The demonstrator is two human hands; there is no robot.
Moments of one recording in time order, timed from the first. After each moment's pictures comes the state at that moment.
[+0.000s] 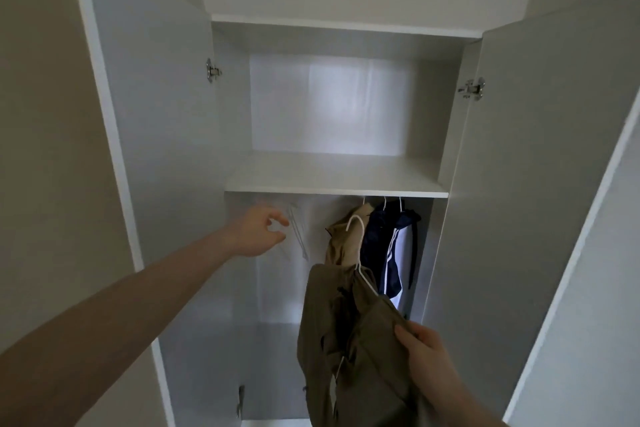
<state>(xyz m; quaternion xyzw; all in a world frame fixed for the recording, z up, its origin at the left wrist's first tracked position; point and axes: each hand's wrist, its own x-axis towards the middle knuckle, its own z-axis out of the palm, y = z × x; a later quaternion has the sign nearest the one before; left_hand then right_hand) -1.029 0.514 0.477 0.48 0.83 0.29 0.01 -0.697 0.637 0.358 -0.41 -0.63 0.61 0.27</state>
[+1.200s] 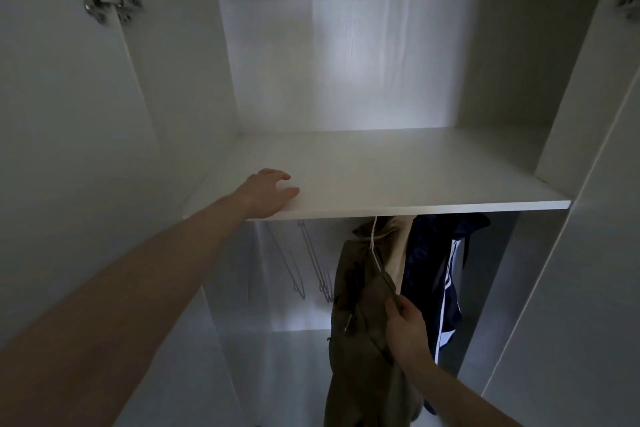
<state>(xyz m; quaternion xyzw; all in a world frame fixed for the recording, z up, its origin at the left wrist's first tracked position) -1.321 0.765 0.463 0.44 0.88 0.18 0.02 -1.026 0.859 0.259 -0.42 -0.64 0.57 0.29</state>
